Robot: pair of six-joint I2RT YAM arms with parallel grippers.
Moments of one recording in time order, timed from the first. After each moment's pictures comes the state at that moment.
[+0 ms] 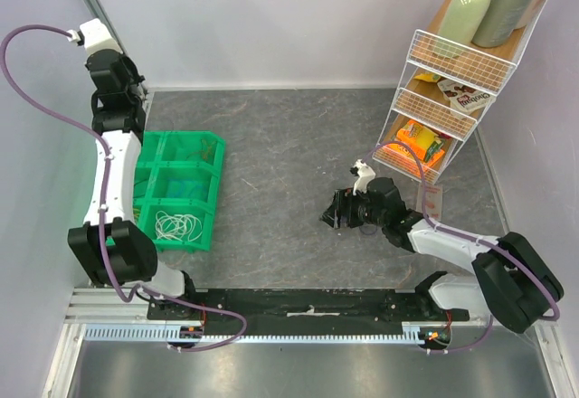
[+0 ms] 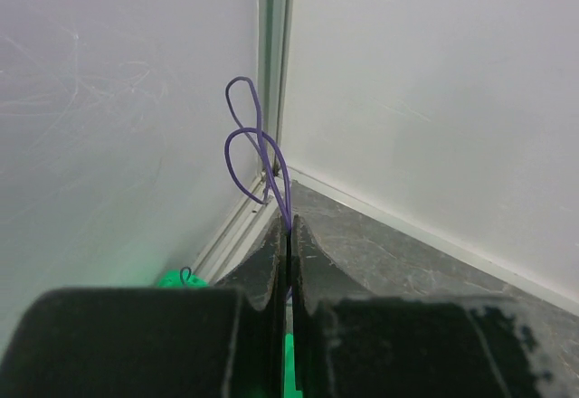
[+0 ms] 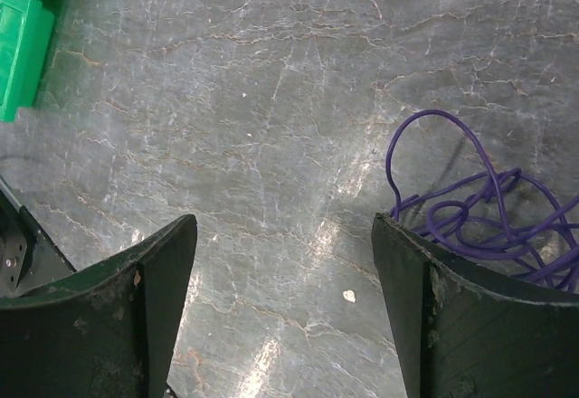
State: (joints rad) left arm 0.16 1.49 1.53 -0.09 -0.32 -0.11; right arm 0.58 1.24 0.43 0.25 -0.27 0.48
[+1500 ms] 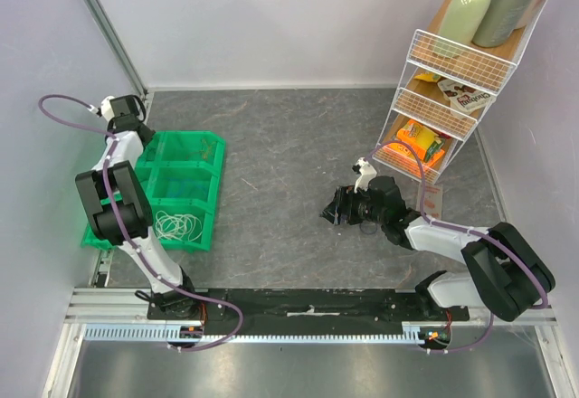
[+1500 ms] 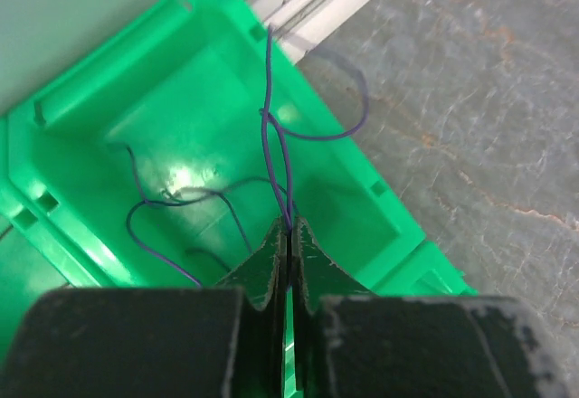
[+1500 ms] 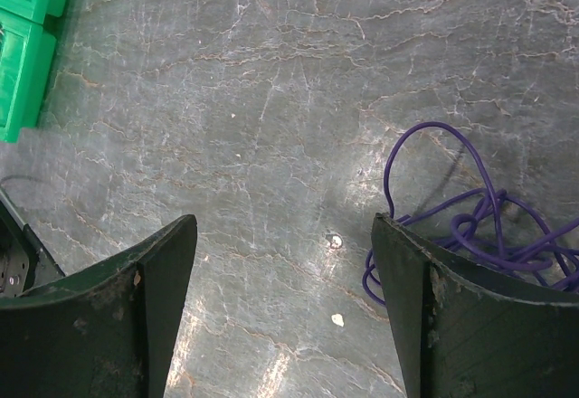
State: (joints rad) left arm 0.31 1.84 1.35 -0.22 -0.27 -0.48; right arm 0.54 1.32 0.41 0.36 -0.30 0.50
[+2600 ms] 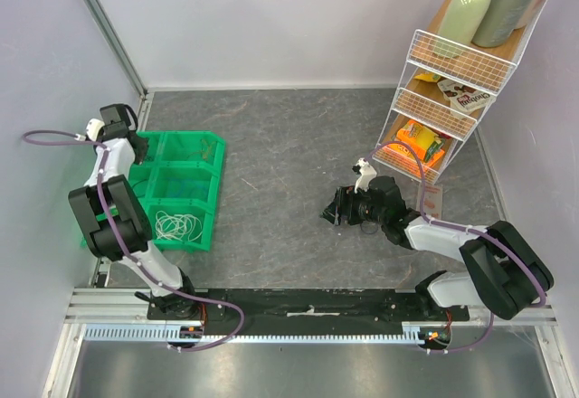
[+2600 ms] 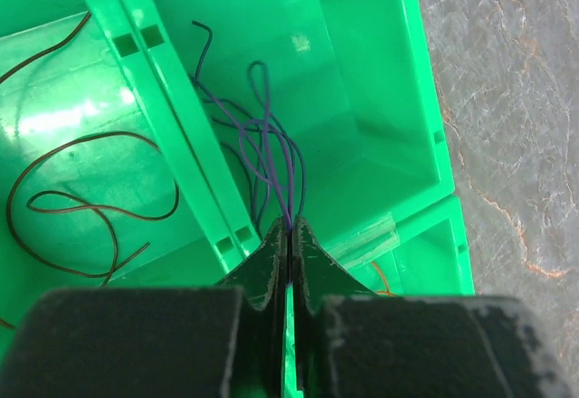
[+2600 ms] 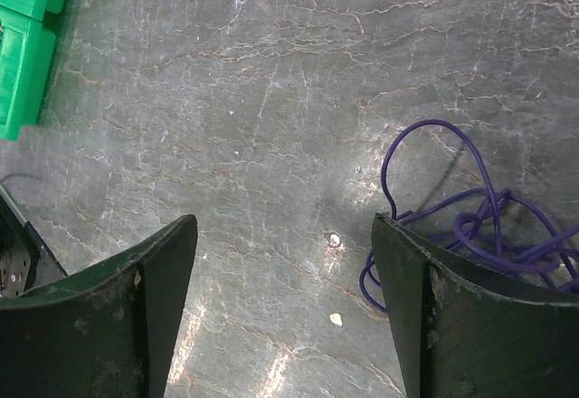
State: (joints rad) left arm 0.37 1.70 1.26 -0.44 -0.22 -0.85; right arm 0.53 1.34 0.41 0.37 -0.31 0.50
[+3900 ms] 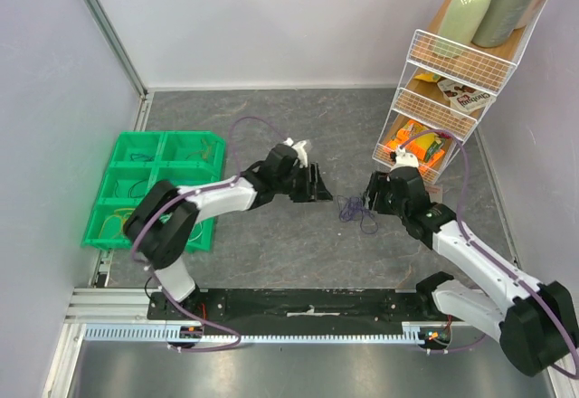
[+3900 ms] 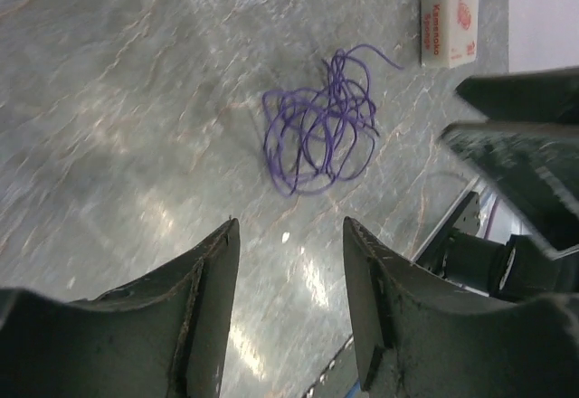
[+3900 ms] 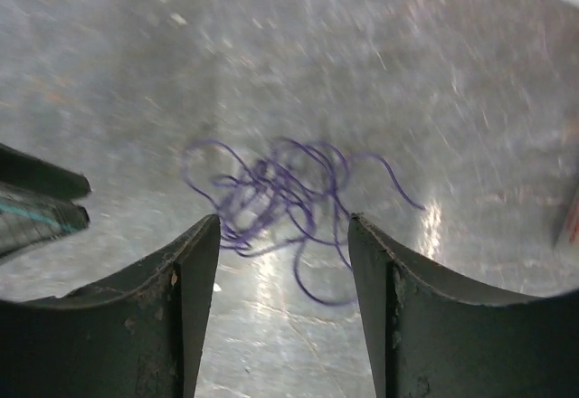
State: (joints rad) left arm -0.72 1.65 0.94 0.06 0.33 -0.72; right arm 0.46 0.96 0.59 -0.23 0.15 0.49
